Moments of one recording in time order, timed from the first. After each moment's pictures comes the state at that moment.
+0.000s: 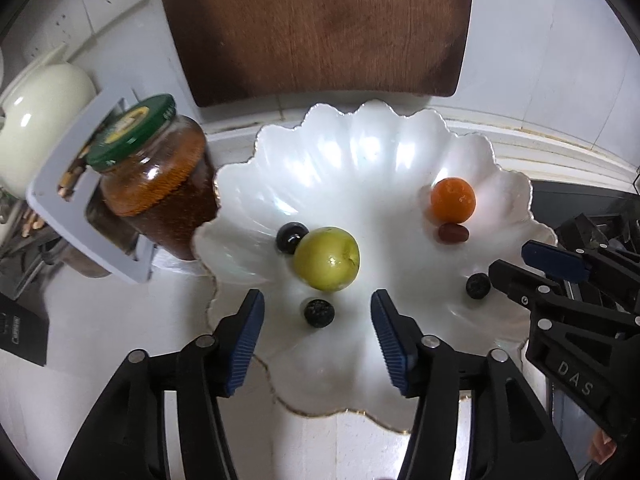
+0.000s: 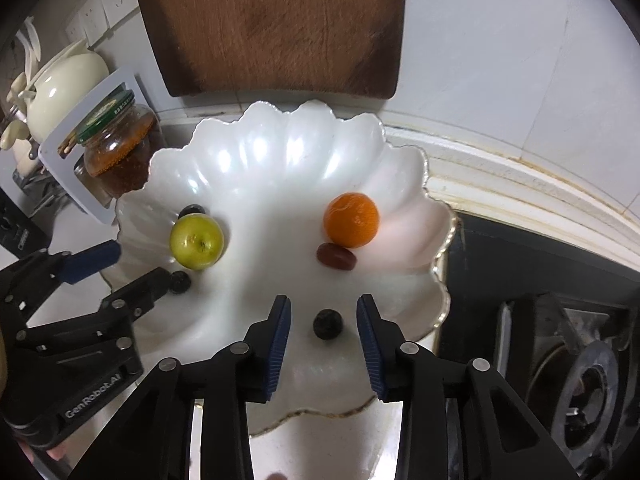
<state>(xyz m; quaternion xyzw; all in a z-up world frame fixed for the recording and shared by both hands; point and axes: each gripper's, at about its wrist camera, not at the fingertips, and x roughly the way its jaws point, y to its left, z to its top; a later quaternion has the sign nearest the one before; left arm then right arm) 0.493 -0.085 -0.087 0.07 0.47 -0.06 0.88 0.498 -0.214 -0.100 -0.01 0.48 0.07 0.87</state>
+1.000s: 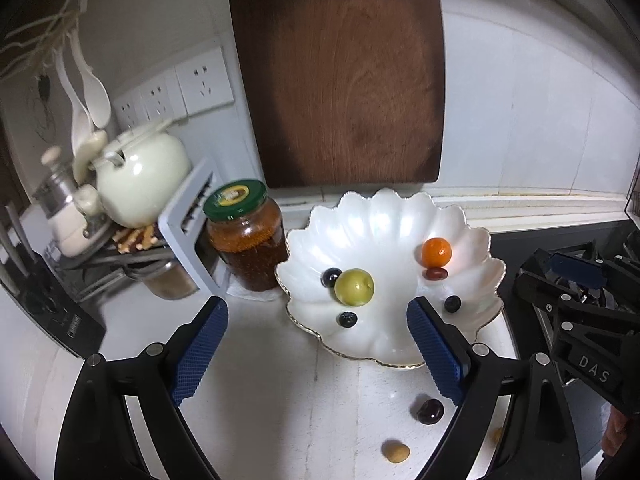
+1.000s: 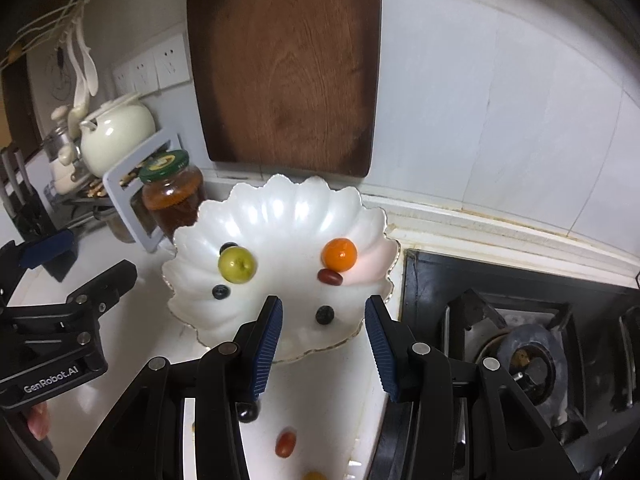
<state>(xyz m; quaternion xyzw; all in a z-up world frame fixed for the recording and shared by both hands) 0.395 -0.058 -0.007 0.08 0.33 -0.02 0.94 0.399 -0.223 -0.029 -0.02 0.36 0.06 0.93</state>
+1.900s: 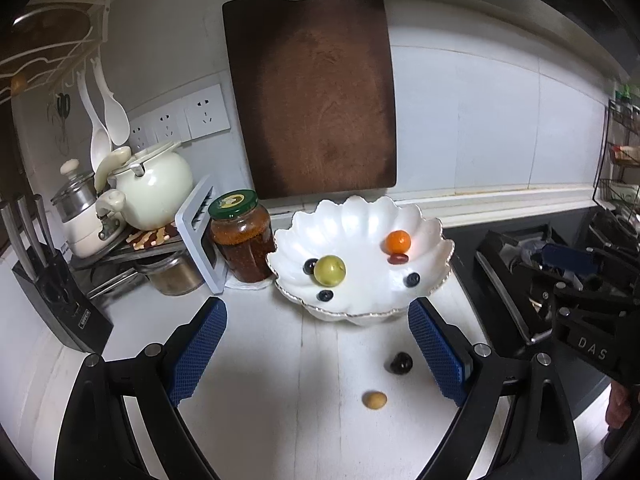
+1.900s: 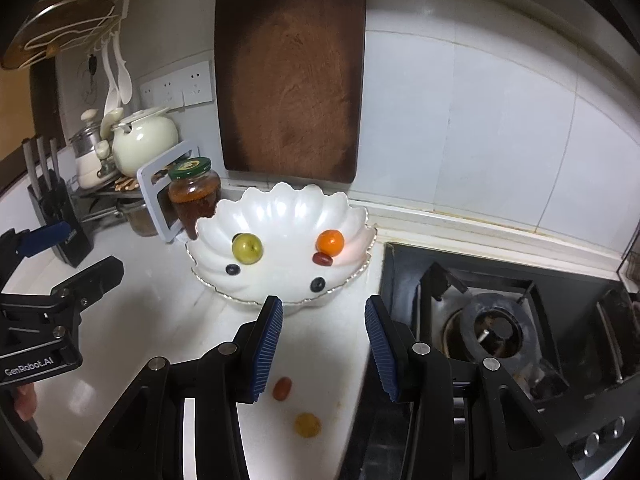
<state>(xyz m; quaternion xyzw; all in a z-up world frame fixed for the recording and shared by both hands) 0.303 -0.058 0.005 0.08 0.29 -0.06 0.95 0.304 -0.233 -0.021 -0.03 0.31 0.05 0.95</state>
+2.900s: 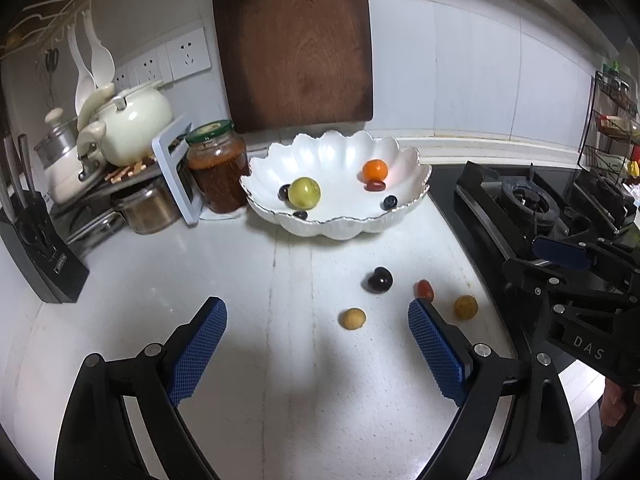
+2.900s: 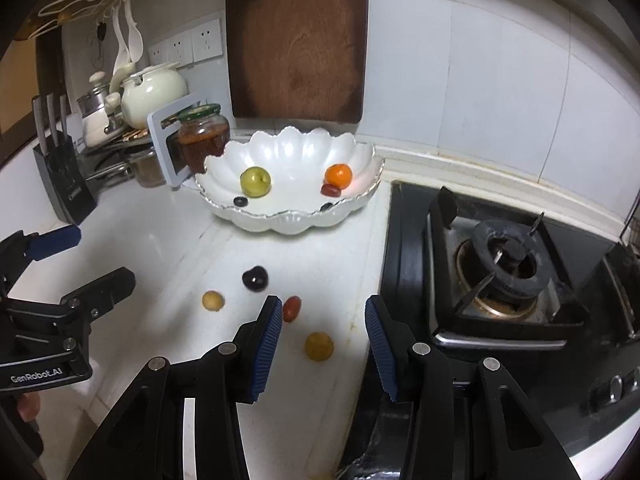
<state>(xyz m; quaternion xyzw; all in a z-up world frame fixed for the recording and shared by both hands) 0.267 -0.059 -0.059 0.07 0.35 -0.08 0.93 0.259 -0.230 -0.080 -0.02 0.36 0.06 0.93</state>
